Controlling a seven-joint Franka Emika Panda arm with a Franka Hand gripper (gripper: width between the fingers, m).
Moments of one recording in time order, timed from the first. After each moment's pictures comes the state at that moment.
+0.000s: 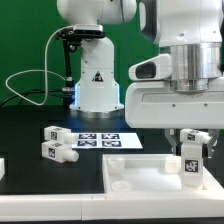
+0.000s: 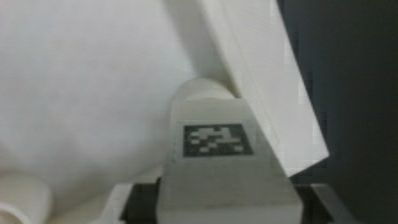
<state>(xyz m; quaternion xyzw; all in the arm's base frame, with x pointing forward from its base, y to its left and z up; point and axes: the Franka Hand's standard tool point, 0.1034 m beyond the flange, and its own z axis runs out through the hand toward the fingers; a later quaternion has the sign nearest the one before) 0.642 0.107 0.079 -0.95 0.32 -0.03 0.05</state>
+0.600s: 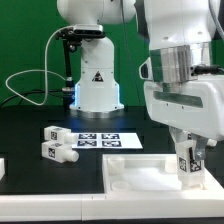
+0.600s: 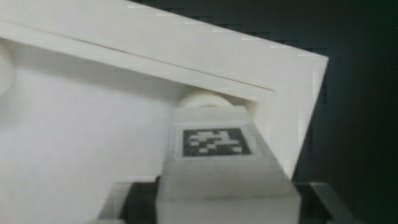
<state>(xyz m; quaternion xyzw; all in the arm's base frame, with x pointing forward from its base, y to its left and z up) 0.639 0.103 0.078 -0.79 0.61 0.01 0.08</state>
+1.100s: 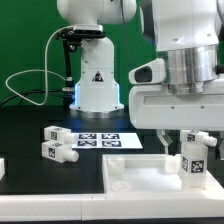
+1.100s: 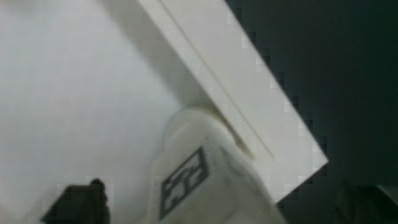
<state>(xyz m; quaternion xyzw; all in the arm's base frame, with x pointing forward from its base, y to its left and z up) 0.635 0.117 0.076 -0.95 0.30 -0.01 0.07</state>
